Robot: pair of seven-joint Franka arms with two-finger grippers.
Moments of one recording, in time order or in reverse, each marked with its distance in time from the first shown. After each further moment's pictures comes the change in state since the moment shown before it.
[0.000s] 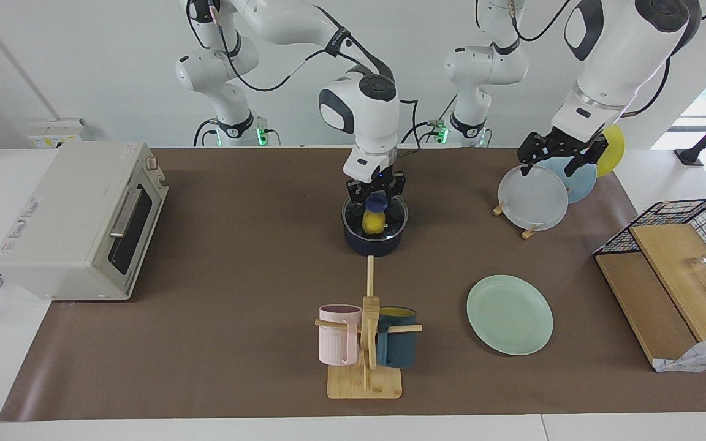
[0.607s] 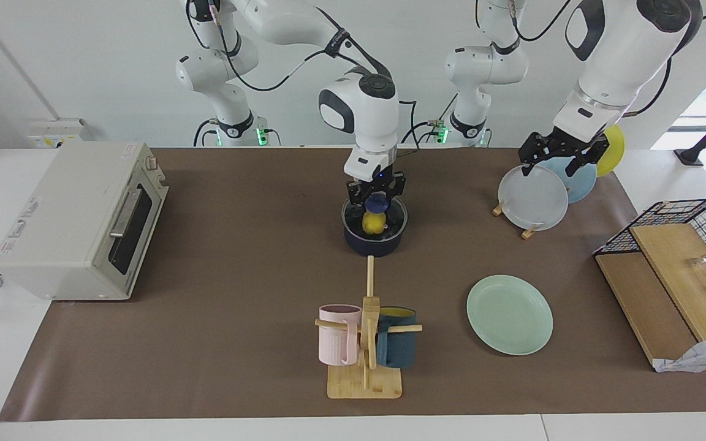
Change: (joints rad) left arm 0.012 0.000 -0.009 0.000 0.000 0.000 0.000; right arm 0.003 -0.007 0.000 -0.026 -0.011 0.043 0.000
